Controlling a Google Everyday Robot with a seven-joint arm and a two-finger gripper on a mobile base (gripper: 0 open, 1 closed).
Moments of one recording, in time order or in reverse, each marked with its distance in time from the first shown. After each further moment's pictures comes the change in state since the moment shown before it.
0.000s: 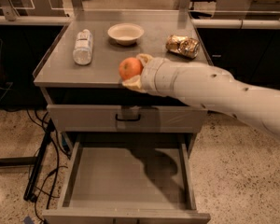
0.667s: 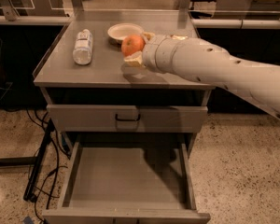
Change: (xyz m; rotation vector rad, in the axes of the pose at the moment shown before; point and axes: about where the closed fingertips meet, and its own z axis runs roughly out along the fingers) arm -0.019 -0.066 0.027 0.078 -0.040 0.067
